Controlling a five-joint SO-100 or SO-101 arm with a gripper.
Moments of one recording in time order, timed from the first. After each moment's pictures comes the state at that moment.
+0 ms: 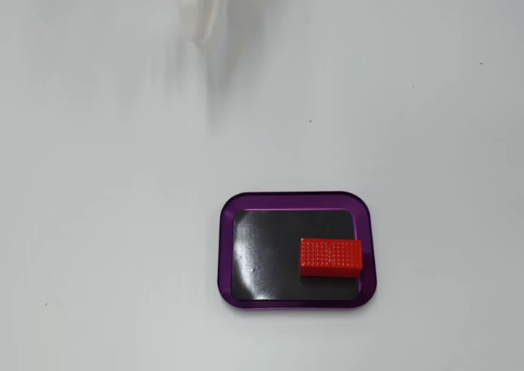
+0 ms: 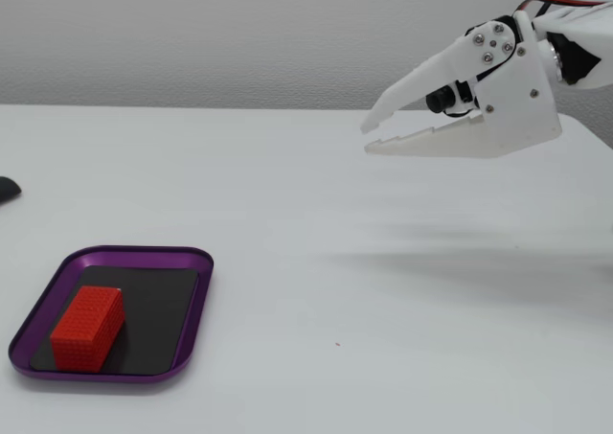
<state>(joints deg) 17.6 188.0 165.8 55.2 -1.7</state>
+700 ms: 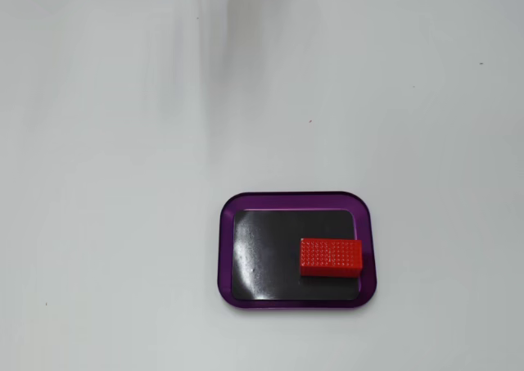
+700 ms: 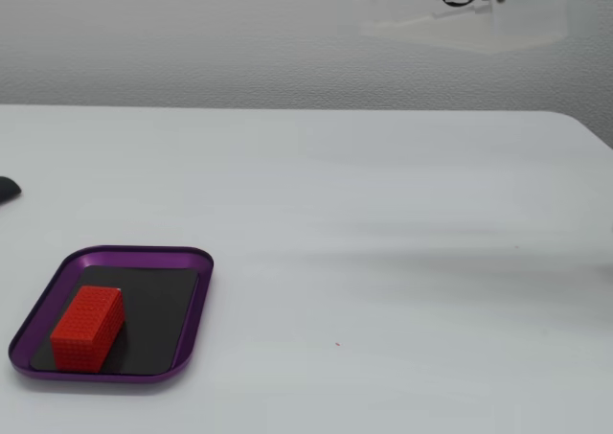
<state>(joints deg) 17.8 166.7 137.5 53.2 -9.8</state>
